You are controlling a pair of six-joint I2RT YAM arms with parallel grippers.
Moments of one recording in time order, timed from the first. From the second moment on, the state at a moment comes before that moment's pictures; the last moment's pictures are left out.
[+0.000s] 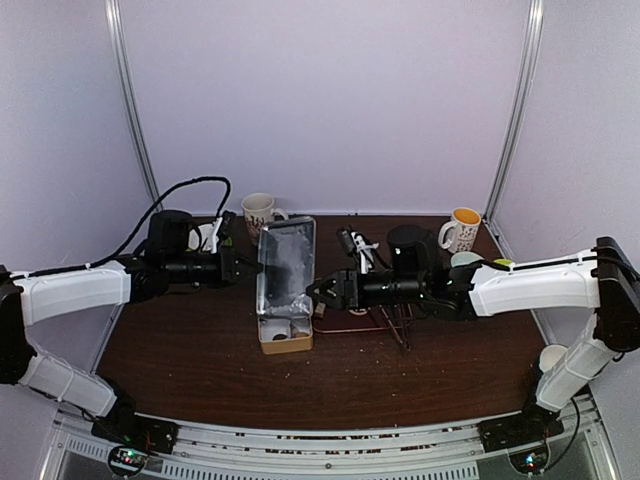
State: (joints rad) left arm -0.52 1.31 0.77 0.09 0.54 -0.59; right arm 0.93 1.55 0.95 0.29 -0.35 0.69
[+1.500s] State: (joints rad) left arm -0.53 1.28 0.73 0.16 0.49 -0.63; right arm 0.90 1.56 0.96 0.16 -0.24 0.72
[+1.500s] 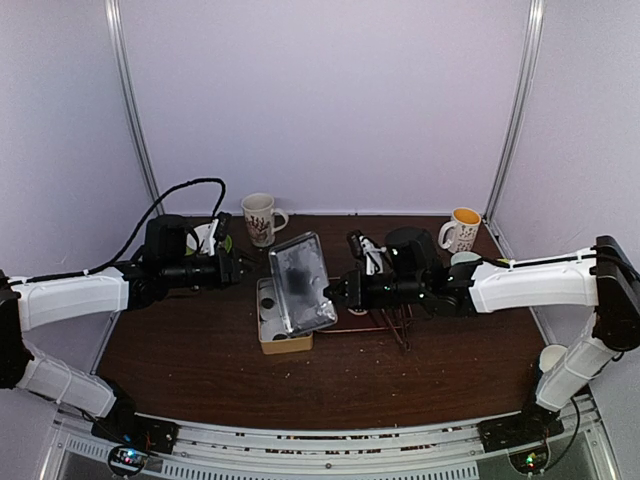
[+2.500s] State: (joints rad) left arm -0.53 1.27 0.73 -0.01 0.40 -0.54; right arm 0.99 1.65 1.44 -0.76 0.55 0.27
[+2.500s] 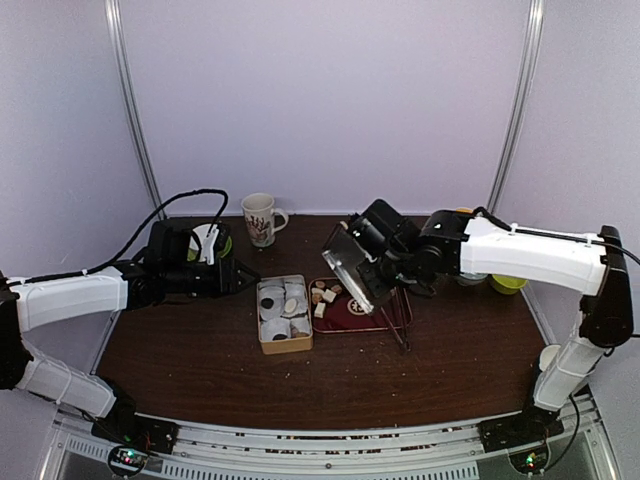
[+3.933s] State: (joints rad) left arm -0.53 1.14 0.68 -0.06 0.37 -0.50; right arm 1.20 1.69 1.28 -0.69 0.11 0.44
